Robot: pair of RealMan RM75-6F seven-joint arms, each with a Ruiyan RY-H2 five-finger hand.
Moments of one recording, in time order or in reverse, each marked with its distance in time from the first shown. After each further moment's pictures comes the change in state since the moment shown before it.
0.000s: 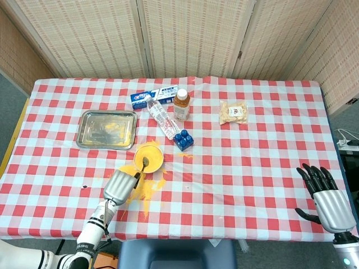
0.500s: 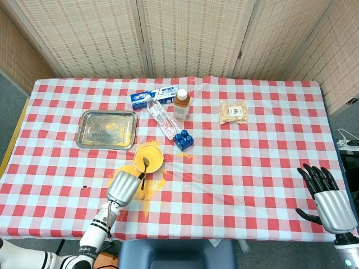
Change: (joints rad) left arm 0.005 -0.028 0.014 0.008 0.083 0.042 -0.023; right arm -0.004 0.005 -0.002 0.002 -0.009 0.008 0.013
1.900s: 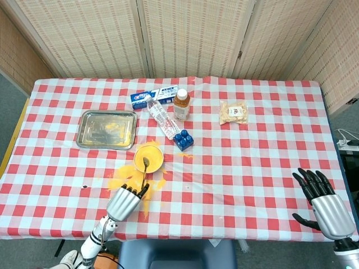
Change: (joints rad) left arm 0.284 -0.512 0.103 1.241 0.804 0.363 -0.767; right arm -0.011 0.009 -0.029 0.006 -0.076 0.036 0.036
